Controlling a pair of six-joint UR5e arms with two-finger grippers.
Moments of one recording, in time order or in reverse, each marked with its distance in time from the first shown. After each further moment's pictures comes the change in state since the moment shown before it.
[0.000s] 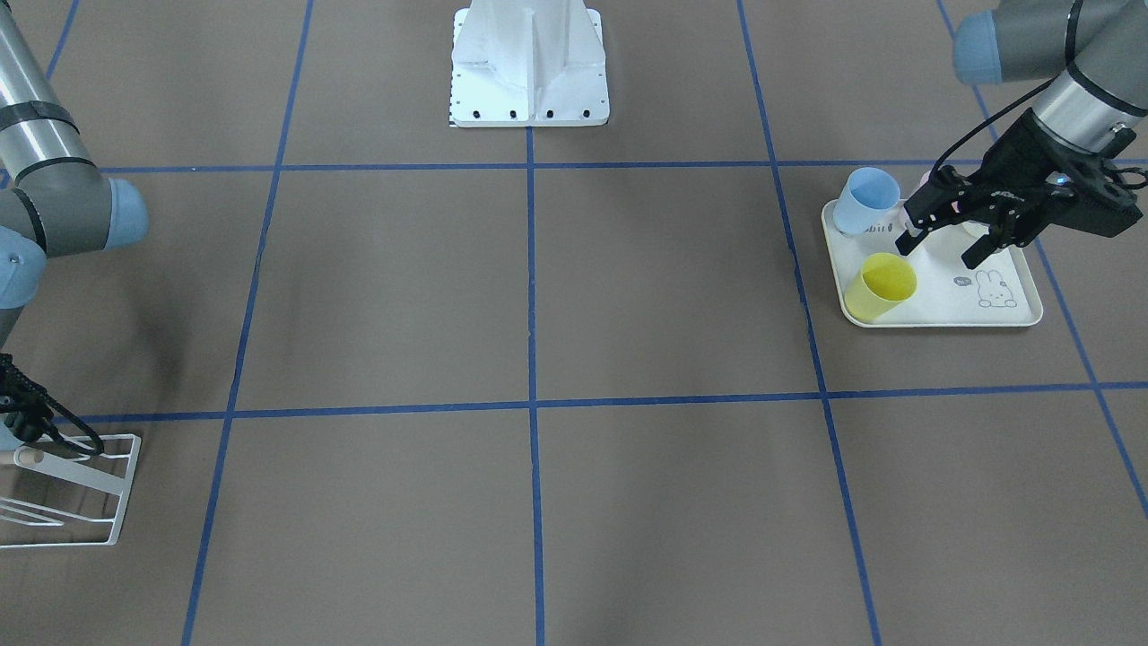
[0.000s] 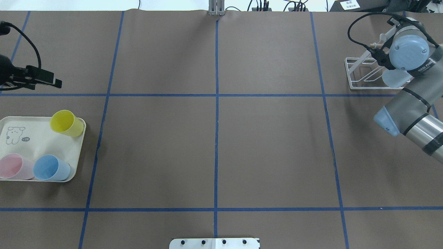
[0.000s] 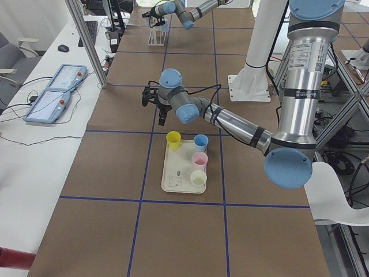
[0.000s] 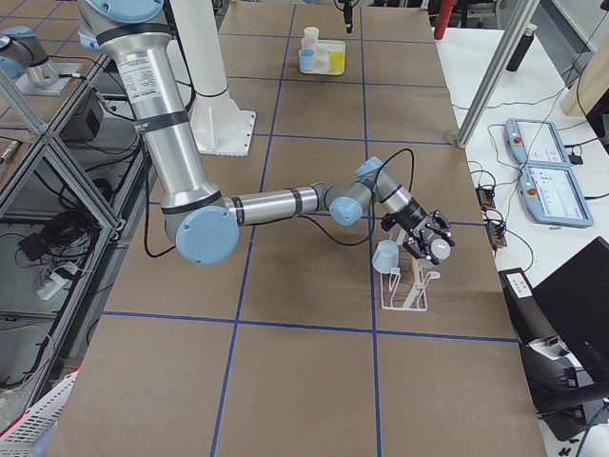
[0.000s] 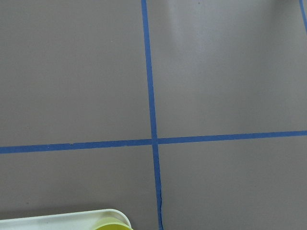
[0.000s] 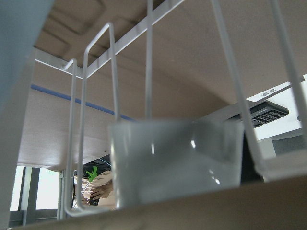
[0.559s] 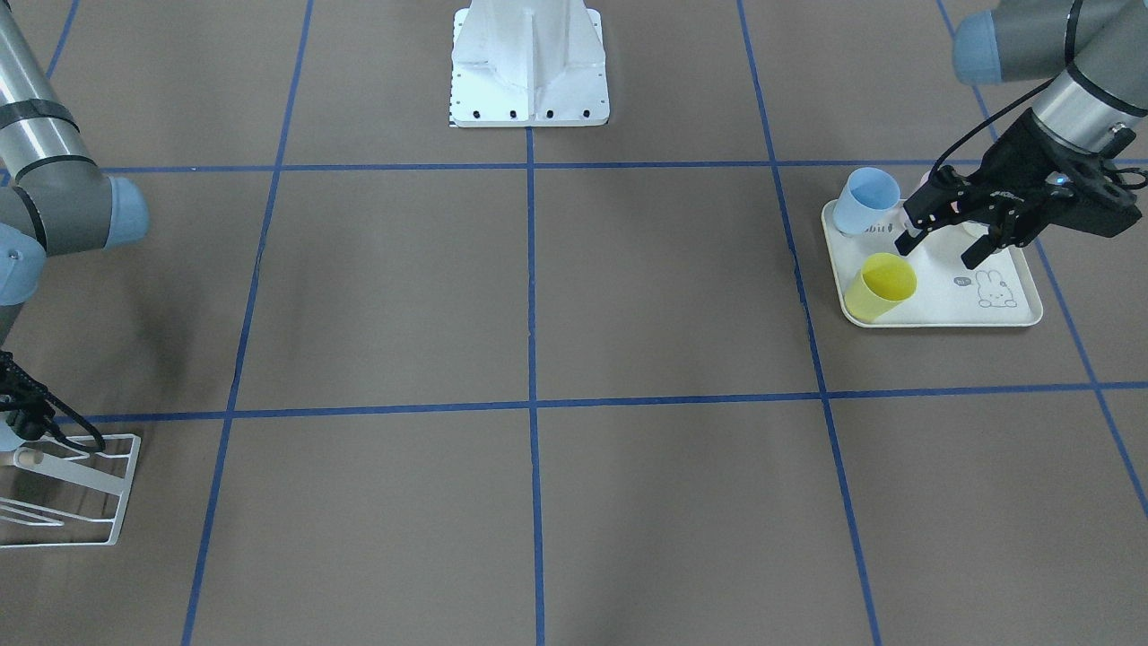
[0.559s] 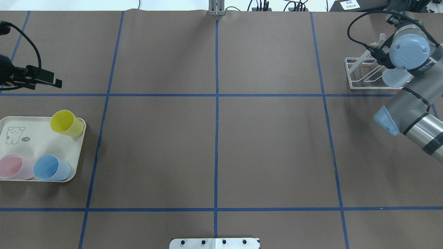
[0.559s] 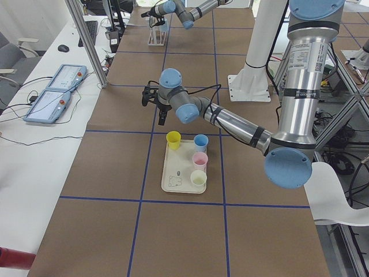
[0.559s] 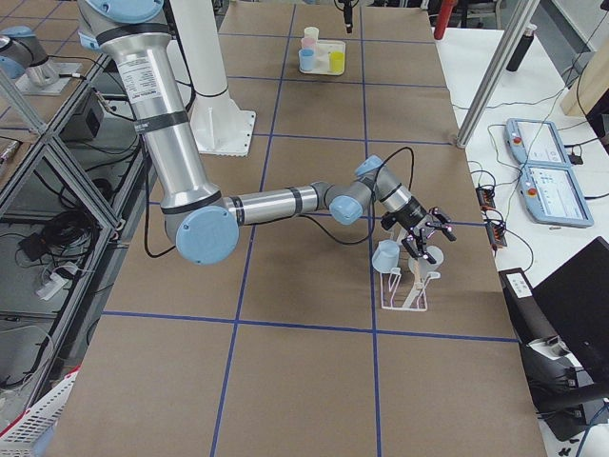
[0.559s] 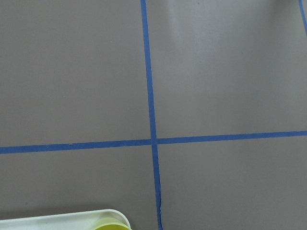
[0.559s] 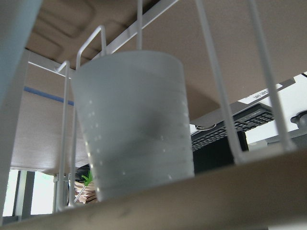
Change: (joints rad) left arm 0.000 -0.001 0.000 0.000 0.000 -0.001; right arm 0.002 0.001 0.013 0.001 0.002 -0.004
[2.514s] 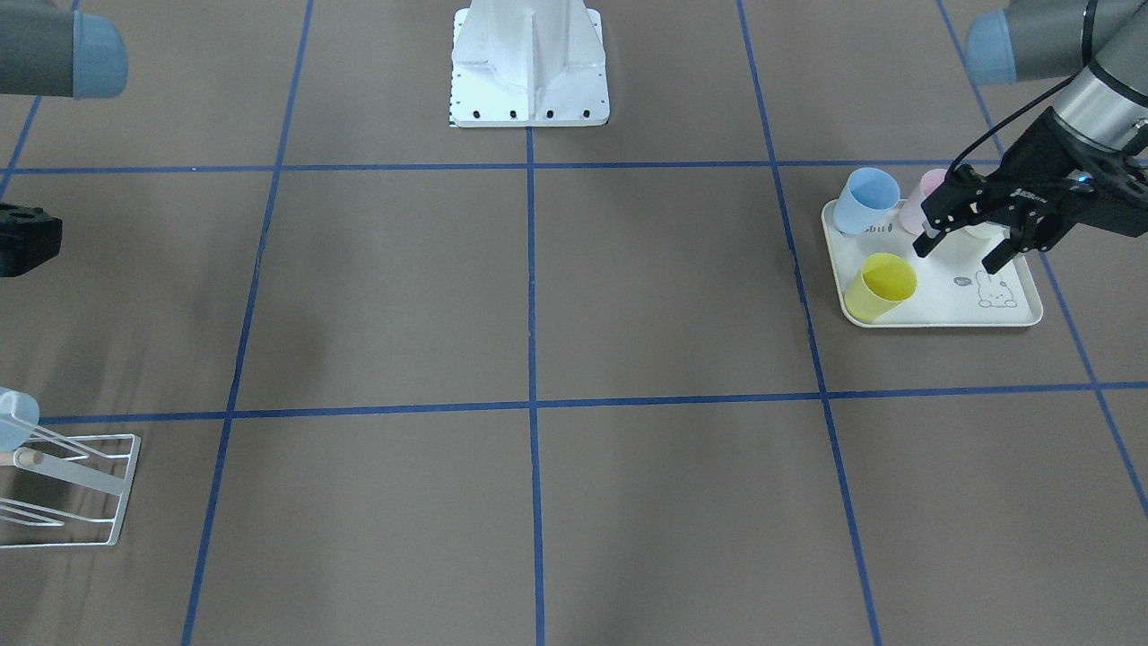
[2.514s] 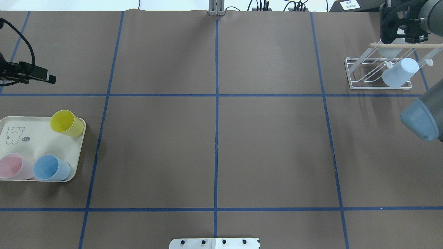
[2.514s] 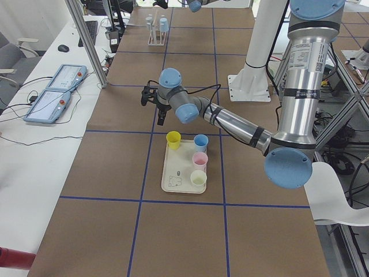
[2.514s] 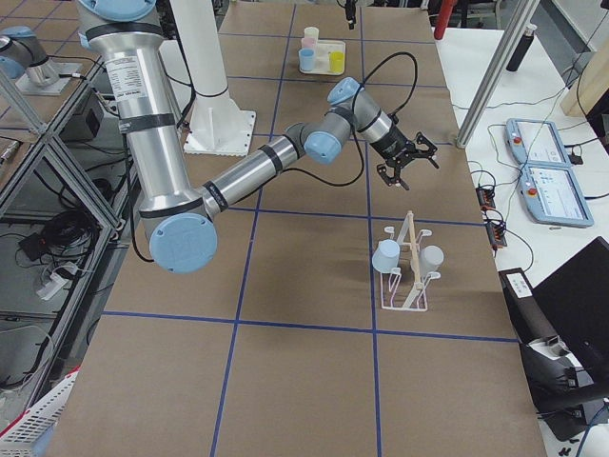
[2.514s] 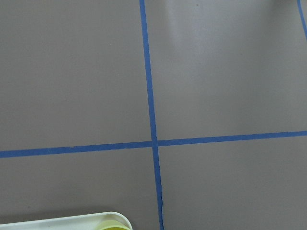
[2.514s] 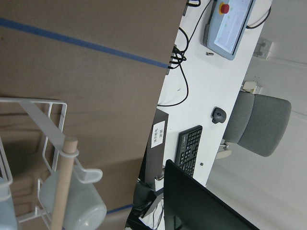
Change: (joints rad) left arm -0.046 0.005 0.006 0.013 -0.002 0.116; right arm 0.057 -0.091 0.543 -0.221 0.370 0.743
